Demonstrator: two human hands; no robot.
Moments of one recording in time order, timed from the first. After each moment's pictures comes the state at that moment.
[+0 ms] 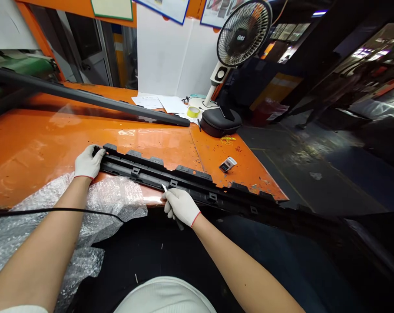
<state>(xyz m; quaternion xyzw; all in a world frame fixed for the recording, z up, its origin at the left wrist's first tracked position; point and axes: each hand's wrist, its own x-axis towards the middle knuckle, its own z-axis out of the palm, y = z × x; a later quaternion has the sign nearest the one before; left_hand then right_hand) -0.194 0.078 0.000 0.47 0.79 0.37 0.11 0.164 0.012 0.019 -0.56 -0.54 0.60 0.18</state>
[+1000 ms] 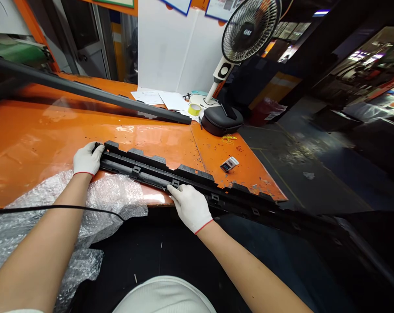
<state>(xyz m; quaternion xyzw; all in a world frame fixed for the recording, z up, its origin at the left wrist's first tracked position) -0.199 0.086 -0.009 0.49 0.79 0.36 0.09 0.186 0.010 0.029 -0.51 -0.86 0.04 -0.03</state>
